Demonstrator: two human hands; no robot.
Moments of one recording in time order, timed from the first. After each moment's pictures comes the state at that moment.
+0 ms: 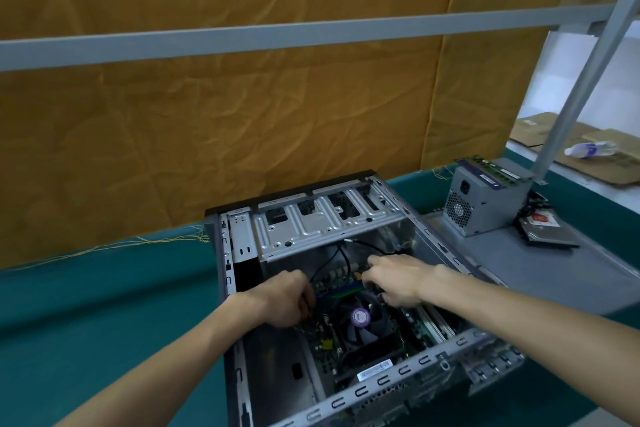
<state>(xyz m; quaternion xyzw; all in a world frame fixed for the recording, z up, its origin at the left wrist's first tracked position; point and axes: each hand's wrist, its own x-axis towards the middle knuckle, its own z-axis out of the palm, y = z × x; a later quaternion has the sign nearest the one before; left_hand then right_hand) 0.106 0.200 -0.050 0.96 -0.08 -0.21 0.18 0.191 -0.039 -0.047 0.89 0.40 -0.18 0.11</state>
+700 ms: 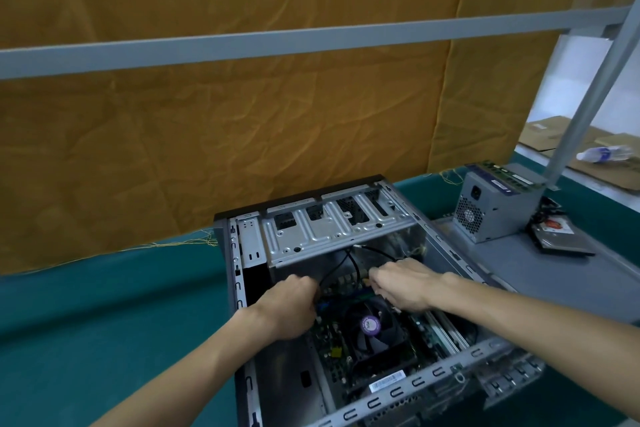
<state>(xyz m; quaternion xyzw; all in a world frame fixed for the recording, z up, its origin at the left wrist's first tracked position) 0.094 0.193 -0.045 0.98 -0.02 -0.13 0.15 0.197 -0.035 -0.059 0.90 0.39 -0.14 0.09</state>
